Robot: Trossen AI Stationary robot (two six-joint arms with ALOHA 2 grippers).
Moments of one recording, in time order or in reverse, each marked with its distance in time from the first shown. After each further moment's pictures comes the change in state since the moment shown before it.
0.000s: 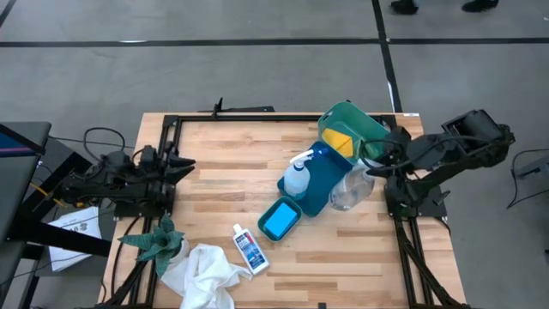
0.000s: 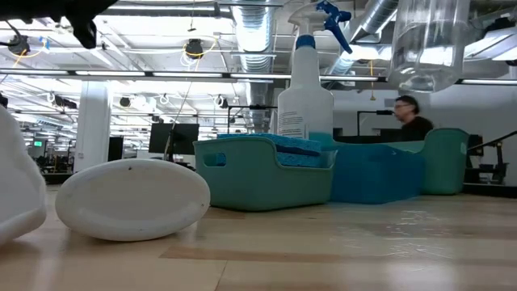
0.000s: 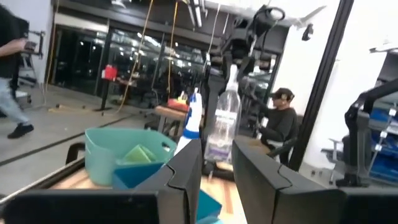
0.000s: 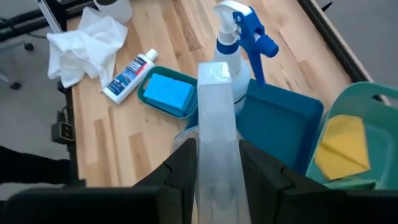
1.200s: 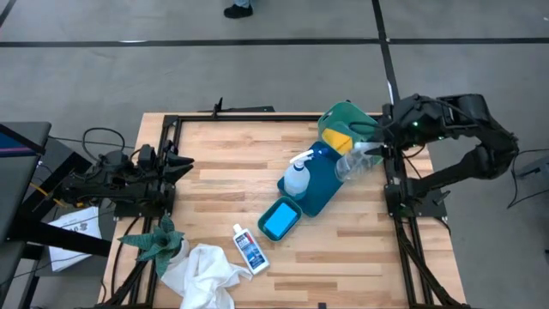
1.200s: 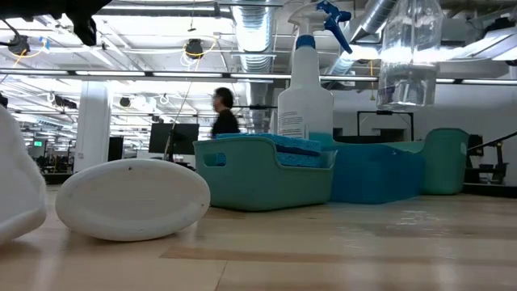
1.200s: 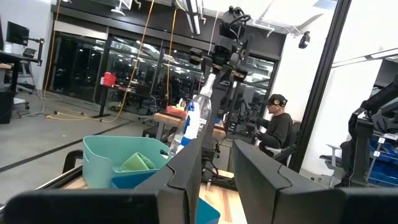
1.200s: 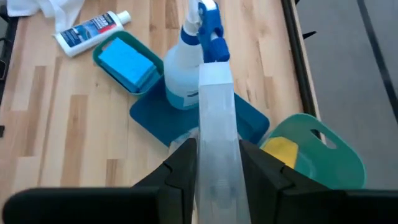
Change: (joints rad) left arm 0.000 0.000 0.000 0.033 0.003 0.002; right arm -0.440 0.005 0.000 0.000 -0.249 -0.683
